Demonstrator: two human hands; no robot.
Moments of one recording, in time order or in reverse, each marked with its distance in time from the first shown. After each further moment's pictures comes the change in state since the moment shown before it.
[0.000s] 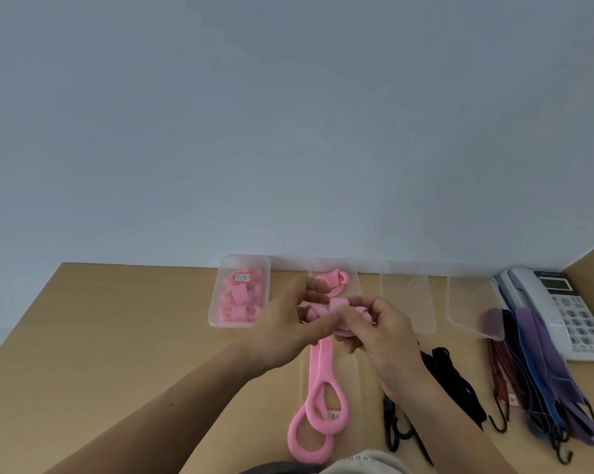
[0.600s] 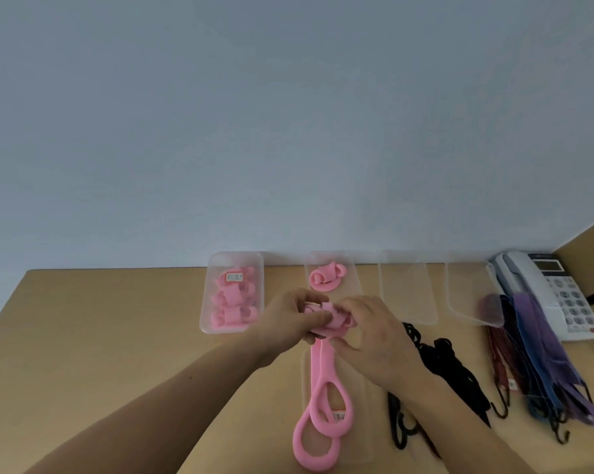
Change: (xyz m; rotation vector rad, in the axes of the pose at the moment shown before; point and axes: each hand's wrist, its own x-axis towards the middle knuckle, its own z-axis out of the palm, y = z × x) left_hand 0.048 -0.044 -0.012 -0.053 -0.071 -0.246; right_hand 0.029 0.036 -0.014 -1.112 -0.163 -0.453
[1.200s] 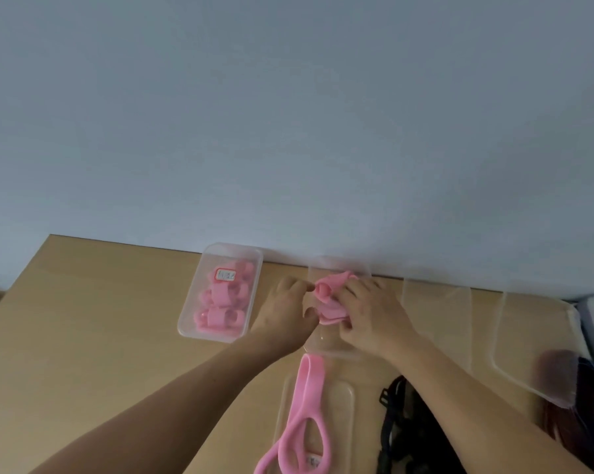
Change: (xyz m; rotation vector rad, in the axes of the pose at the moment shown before) left_hand 0.092 -0.032 0.017 0.816 0.390 -0.069; right_hand 0.110 0.108 0.038 -0.273 -0.270 -0.281
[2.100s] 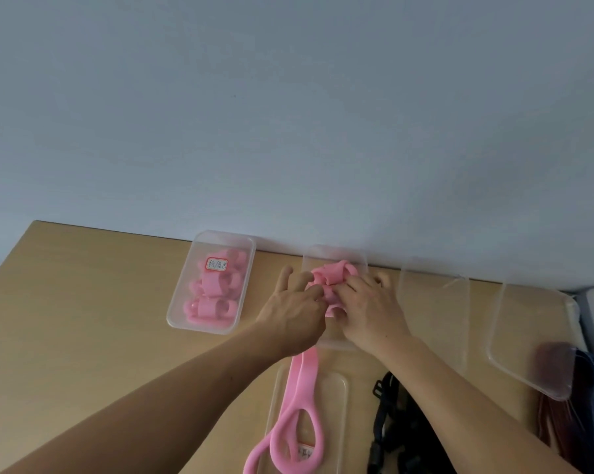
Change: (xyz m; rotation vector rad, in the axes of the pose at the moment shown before) left_hand 0.006 0.007 0.016 0.711 -0.131 0.410; right_hand -0.001 -0.002 0.017 -0.045 0.048 0.141
